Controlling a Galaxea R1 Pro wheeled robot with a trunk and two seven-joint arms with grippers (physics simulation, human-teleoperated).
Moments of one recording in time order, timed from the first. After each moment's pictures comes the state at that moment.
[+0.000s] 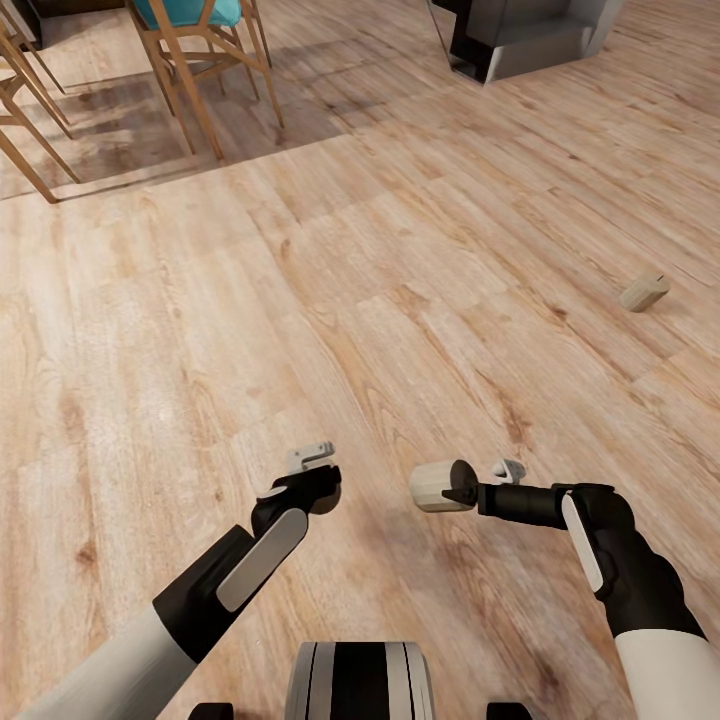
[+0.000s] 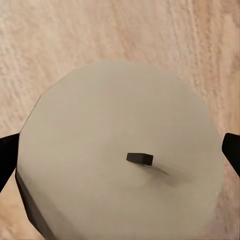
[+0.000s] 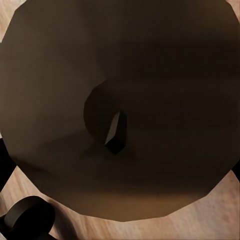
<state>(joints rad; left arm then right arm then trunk) -0.68 0.04 -0.70 -1.30 0.99 0.38 0.85 -0.59 -0.15 -0.14 -1.22 -0.05 0.99 0.81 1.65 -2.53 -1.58</state>
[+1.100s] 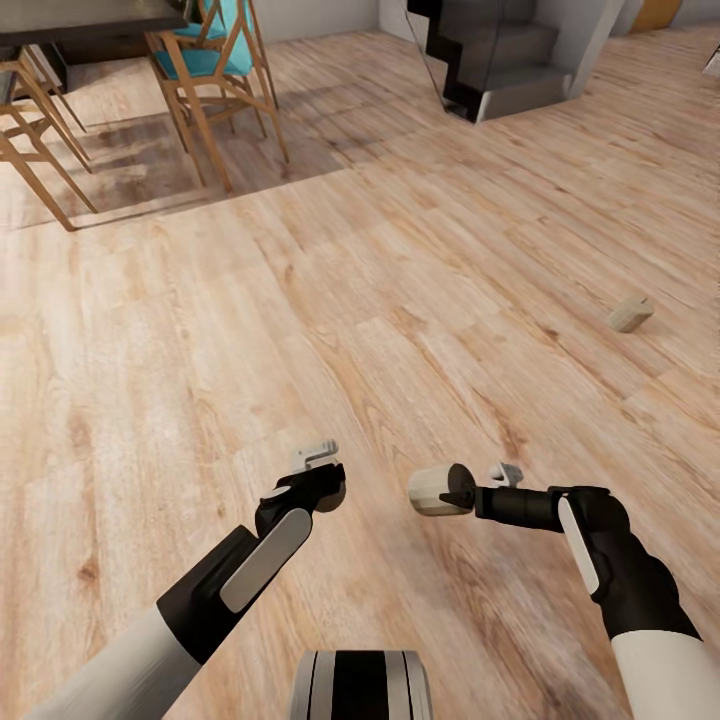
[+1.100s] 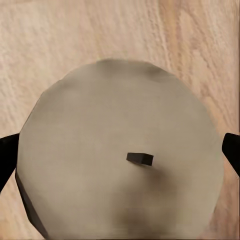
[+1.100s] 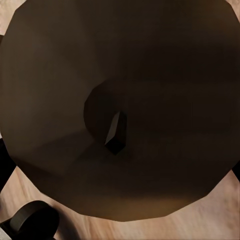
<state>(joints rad) -0.68 0.03 -0.70 -1.30 0.99 0.36 0.85 -0.58 -0.15 -0.13 -1.20 -0.04 0.99 0.81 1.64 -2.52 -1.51</state>
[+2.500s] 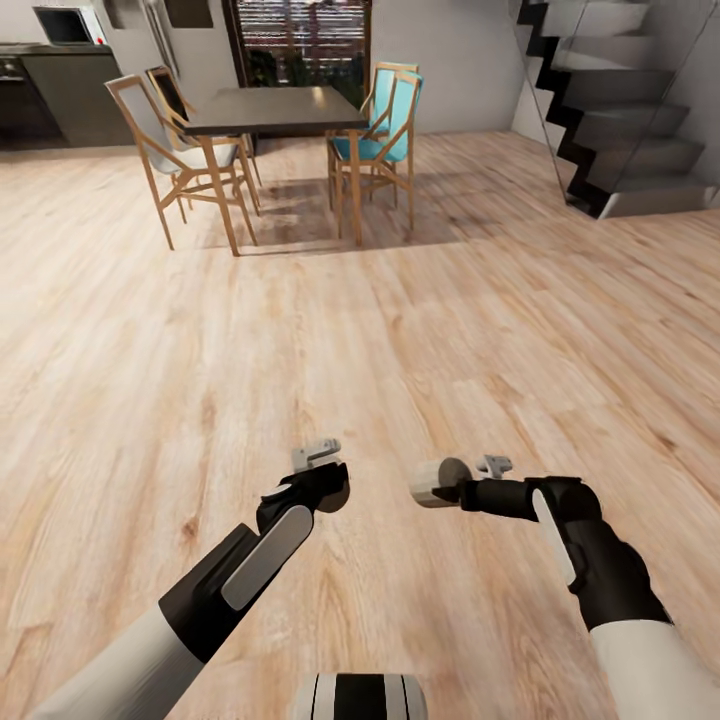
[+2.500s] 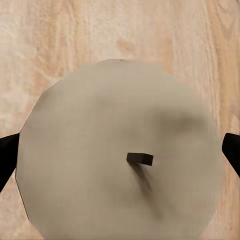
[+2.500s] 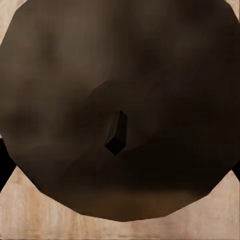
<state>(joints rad) -0.68 0.02 -0.68 -1.31 1.00 0.38 0.85 -0.61 -0.11 -0.04 -1.22 -0.05 0.95 0.57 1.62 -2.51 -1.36</state>
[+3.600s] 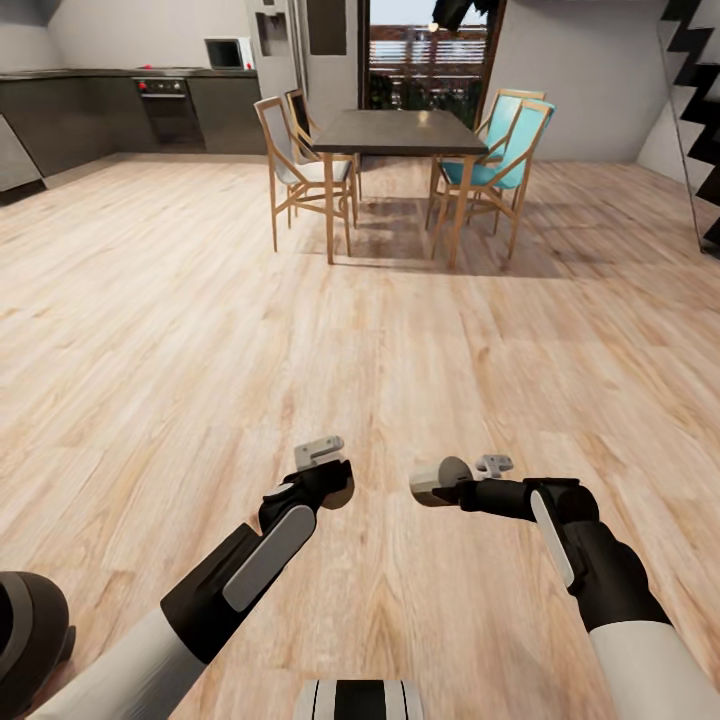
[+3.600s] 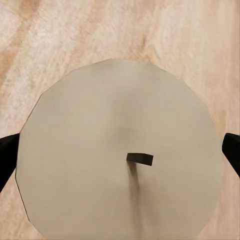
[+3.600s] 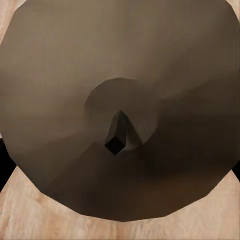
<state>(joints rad) -0.68 0.01 -0.69 -1.32 1.00 0.37 0.85 -0.61 -0.11 -0.03 -1.22 -0.05 0.92 0.55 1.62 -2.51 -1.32</state>
